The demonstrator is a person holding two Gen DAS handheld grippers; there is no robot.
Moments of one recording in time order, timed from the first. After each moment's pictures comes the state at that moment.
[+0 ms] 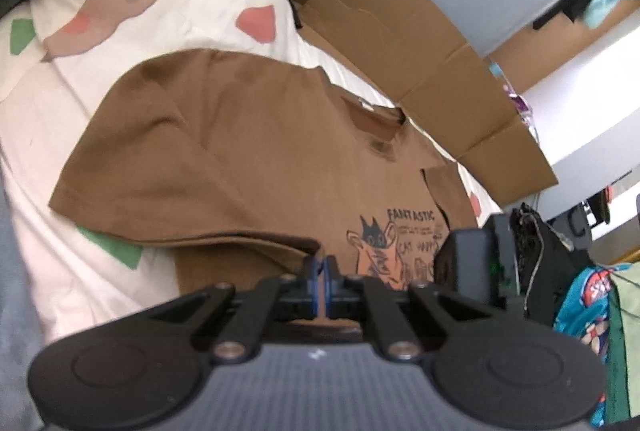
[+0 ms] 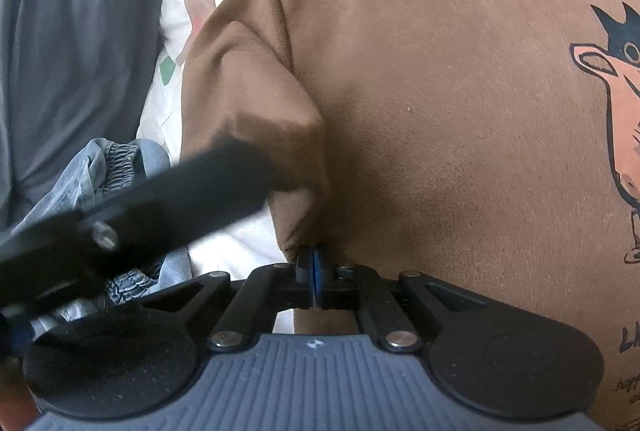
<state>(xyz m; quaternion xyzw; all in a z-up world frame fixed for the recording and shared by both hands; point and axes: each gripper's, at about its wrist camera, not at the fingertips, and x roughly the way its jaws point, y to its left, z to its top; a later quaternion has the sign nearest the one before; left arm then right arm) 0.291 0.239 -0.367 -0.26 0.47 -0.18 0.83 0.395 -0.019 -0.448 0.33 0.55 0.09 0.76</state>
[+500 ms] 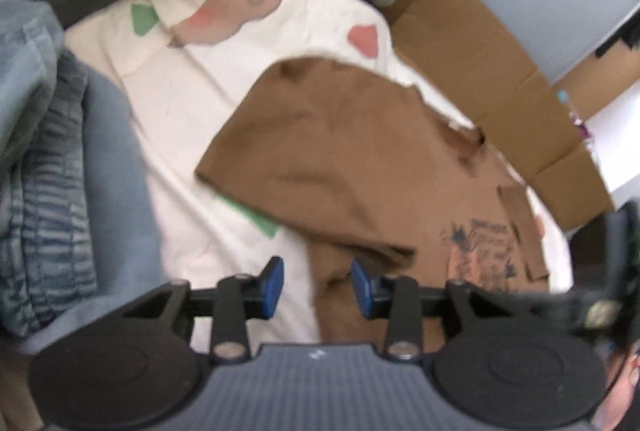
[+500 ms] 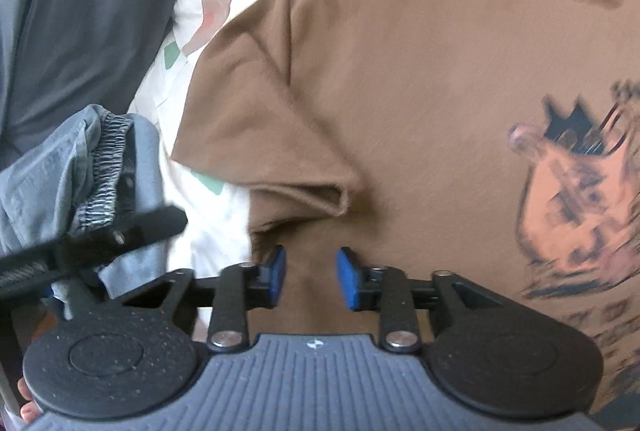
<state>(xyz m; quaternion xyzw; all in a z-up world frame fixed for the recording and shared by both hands) 0.254 0.280 -0.383 -0.24 0.48 -0.07 0.84 0.389 -0.036 -0.405 0.20 0.55 0.09 0.81</state>
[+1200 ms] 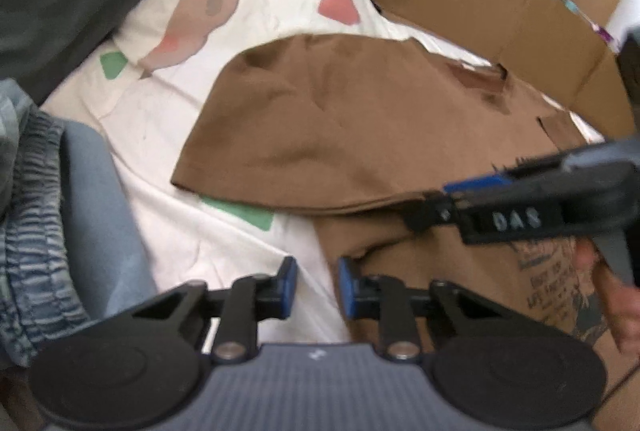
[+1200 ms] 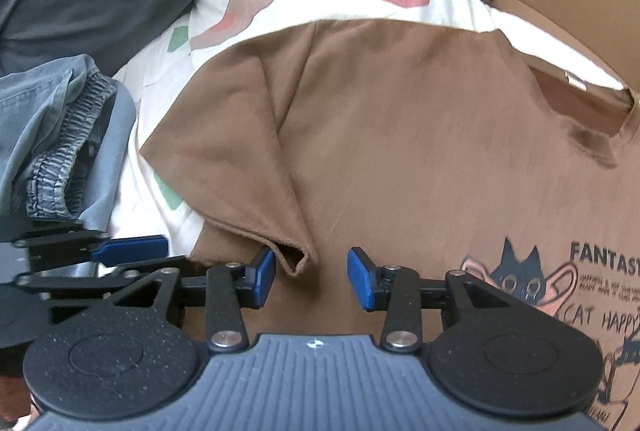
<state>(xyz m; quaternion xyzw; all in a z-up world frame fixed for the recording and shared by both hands) 0.256 0.229 -0.396 -0.07 0.48 -0.05 0.87 0.410 -0.030 -0.393 0.03 0.51 0.11 0.85</state>
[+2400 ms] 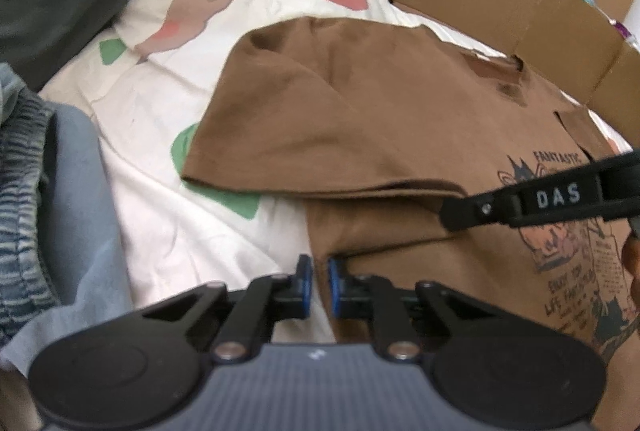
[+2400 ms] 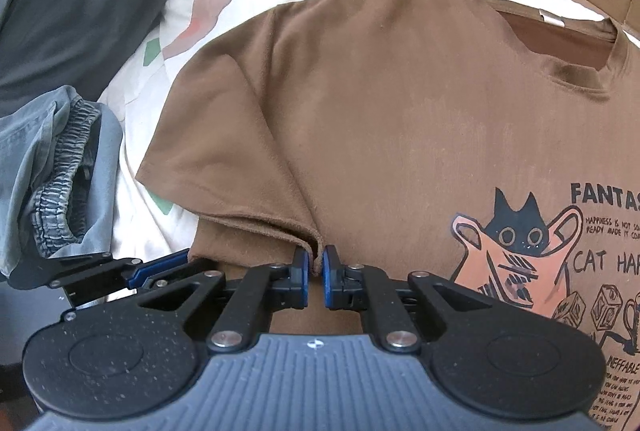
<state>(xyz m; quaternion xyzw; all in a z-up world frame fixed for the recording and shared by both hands) 0.260 0.211 -0.417 -0.08 0.48 -0.01 0.88 0.403 -0.046 -0.398 0.11 0.54 0.07 0.83</state>
